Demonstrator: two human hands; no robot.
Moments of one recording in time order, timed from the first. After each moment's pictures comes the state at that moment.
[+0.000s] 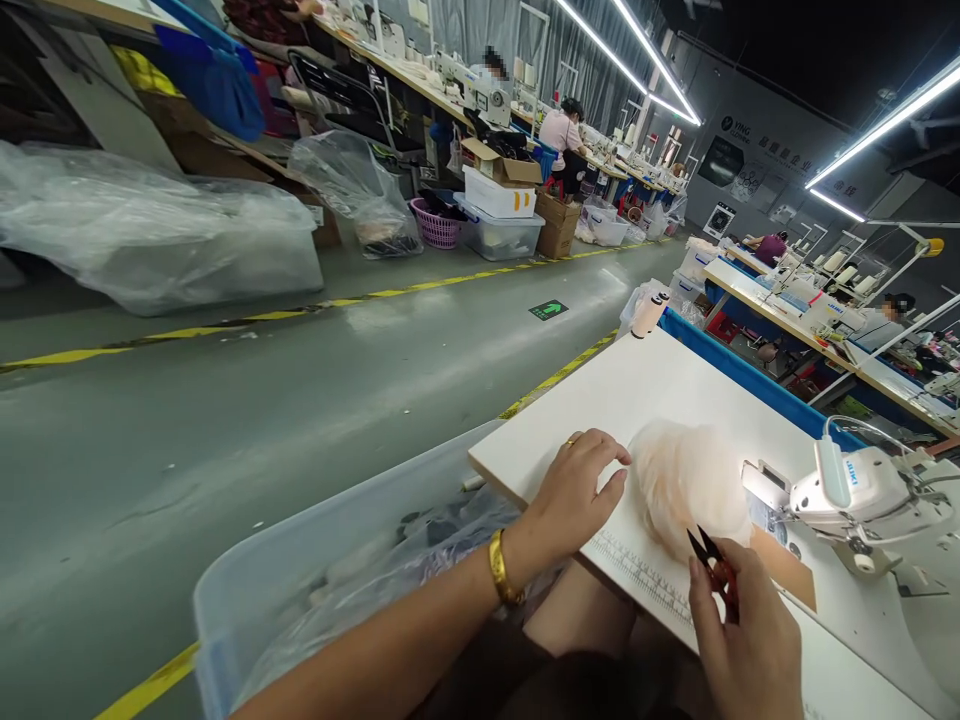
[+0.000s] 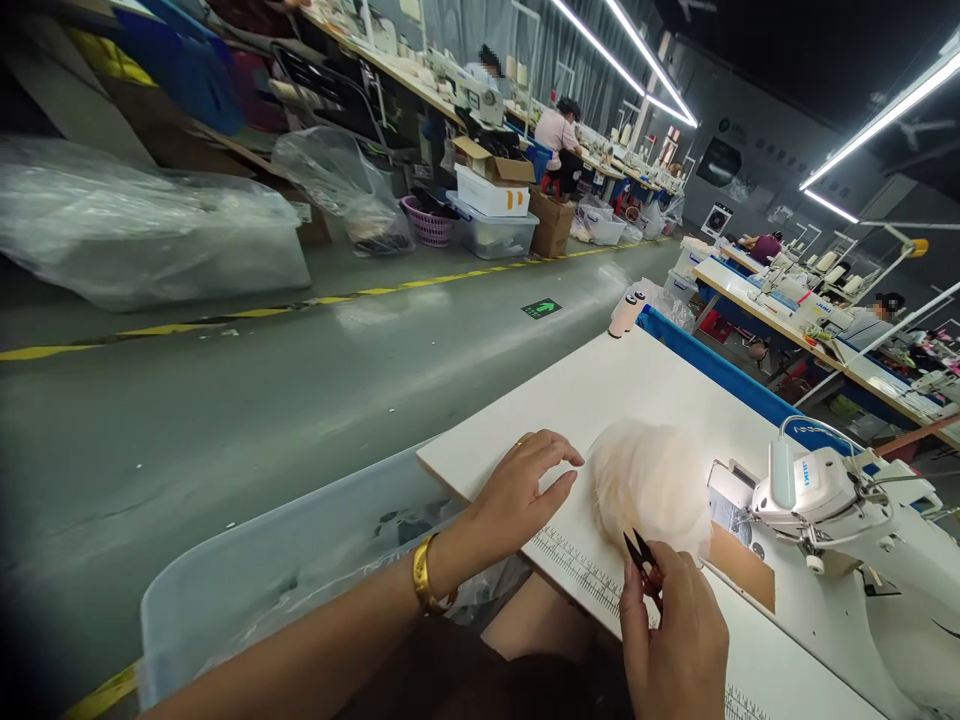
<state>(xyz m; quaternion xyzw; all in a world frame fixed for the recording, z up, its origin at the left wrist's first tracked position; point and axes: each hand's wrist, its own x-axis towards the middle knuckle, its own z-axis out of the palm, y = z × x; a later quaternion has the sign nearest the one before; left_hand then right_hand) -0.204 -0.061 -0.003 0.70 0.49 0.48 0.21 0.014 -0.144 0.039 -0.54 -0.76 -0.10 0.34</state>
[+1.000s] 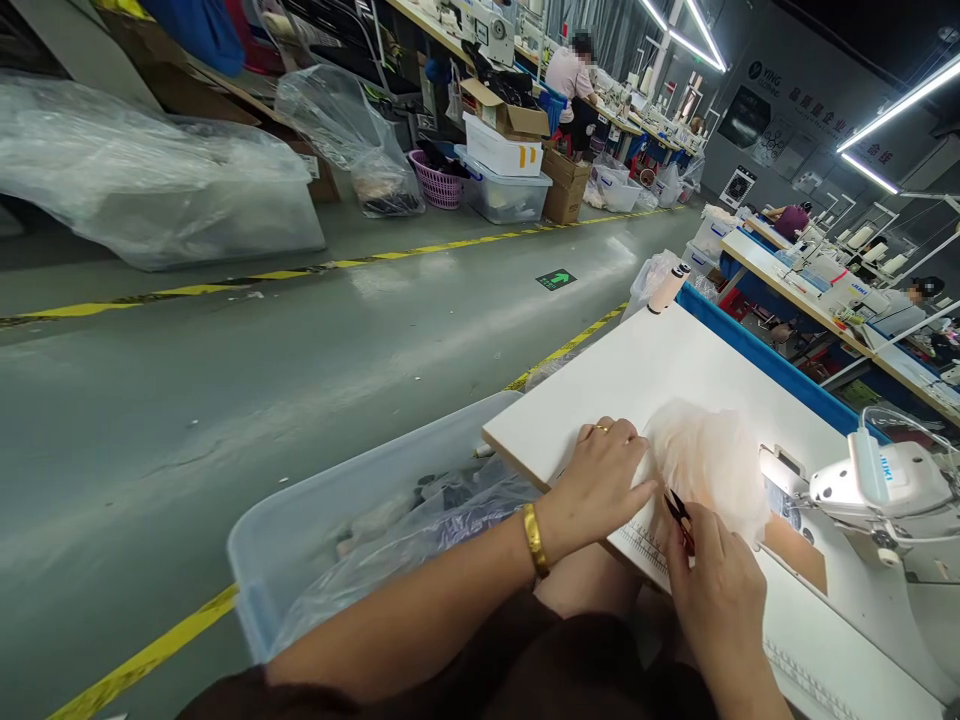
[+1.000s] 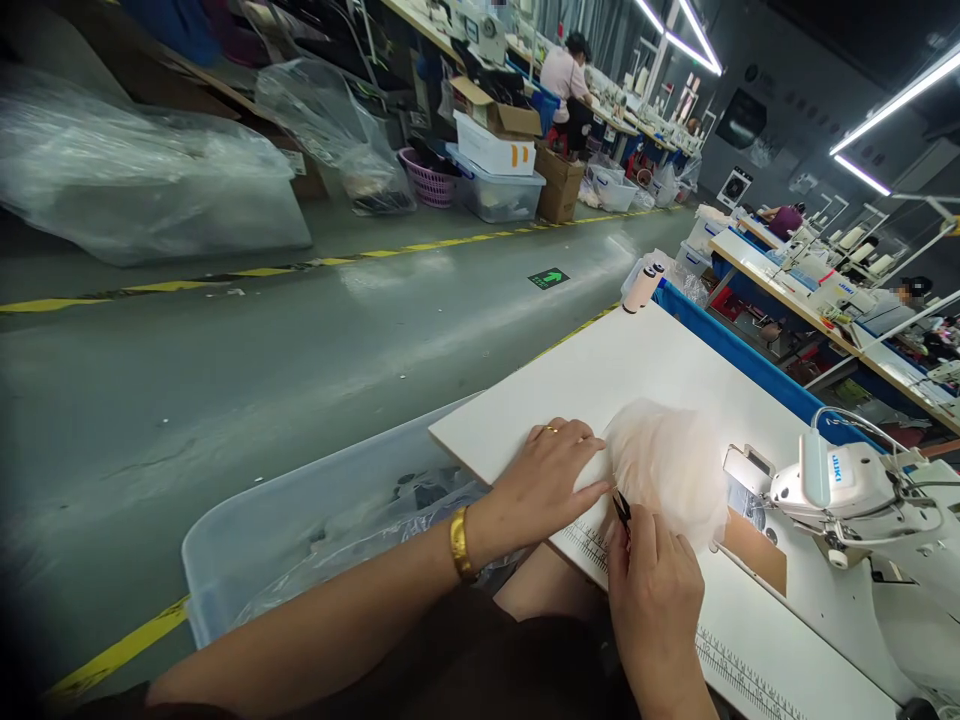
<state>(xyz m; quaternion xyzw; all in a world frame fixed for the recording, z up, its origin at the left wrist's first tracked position) -0.195 -0.059 -0.005 0.77 0.54 0.33 0.13 -0.010 -0.119 0.012 -0.49 -0.80 -0.28 0.22</state>
